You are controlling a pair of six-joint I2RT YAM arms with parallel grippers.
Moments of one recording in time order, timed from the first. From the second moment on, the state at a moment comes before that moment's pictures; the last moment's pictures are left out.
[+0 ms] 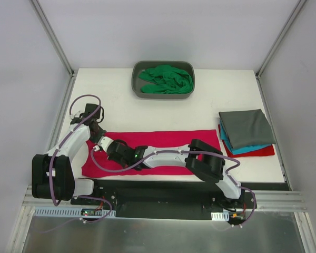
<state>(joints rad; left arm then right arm) -0.06 1.31 0.80 -0.70 -0.27 -0.89 1.34 2.16 1.56 -0.19 0.29 0.00</state>
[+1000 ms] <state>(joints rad) -0.06 0.54 0.48 -1.02 -0.29 -1.20 1.34 2.09 1.54 -0.31 0.09 -0.02</state>
